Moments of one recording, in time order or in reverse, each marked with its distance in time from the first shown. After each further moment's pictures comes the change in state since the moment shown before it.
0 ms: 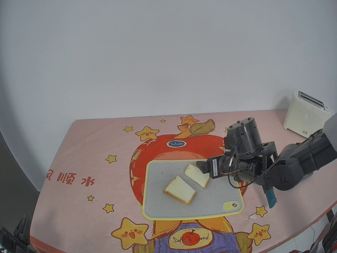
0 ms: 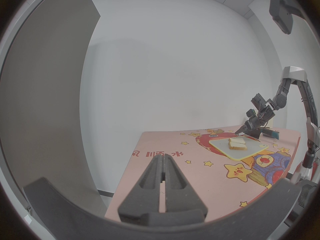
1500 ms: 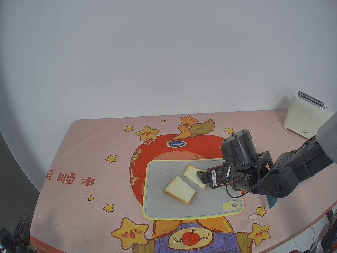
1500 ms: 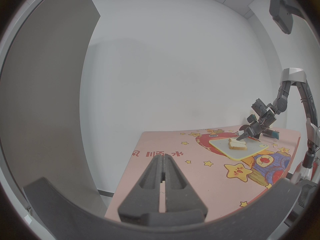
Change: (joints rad) left arm -0.001 0.001 0.000 0.000 0.000 0.000; right arm 0.023 0.025 0.044 0.002 -0.040 -0.003
